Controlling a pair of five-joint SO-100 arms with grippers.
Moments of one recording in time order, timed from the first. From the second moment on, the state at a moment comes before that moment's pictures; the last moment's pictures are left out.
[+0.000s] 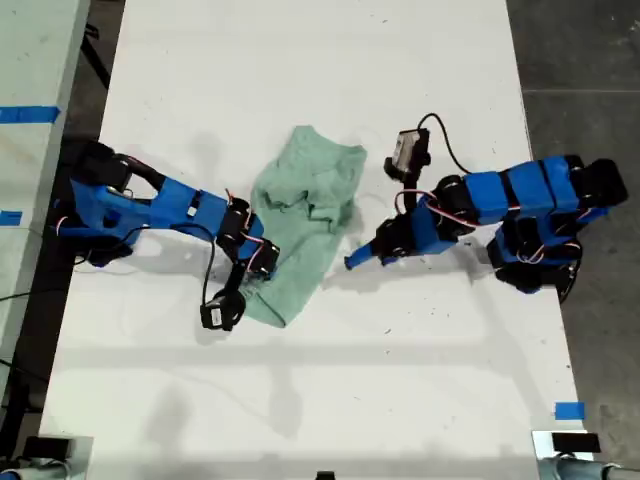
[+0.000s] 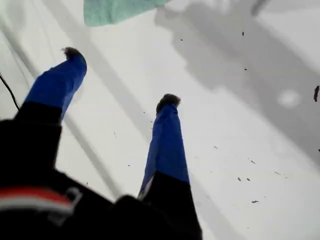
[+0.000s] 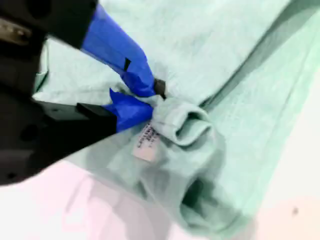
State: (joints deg) arm 0 17.4 67.3 87.0 55.1 6.3; arm 1 -5.3 108.0 103.2 72.9 -8.4
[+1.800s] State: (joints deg) arm 0 13.0 153.1 133.7 90.3 -0.4; arm 1 -9.5 148.6 131.9 80.4 1.3
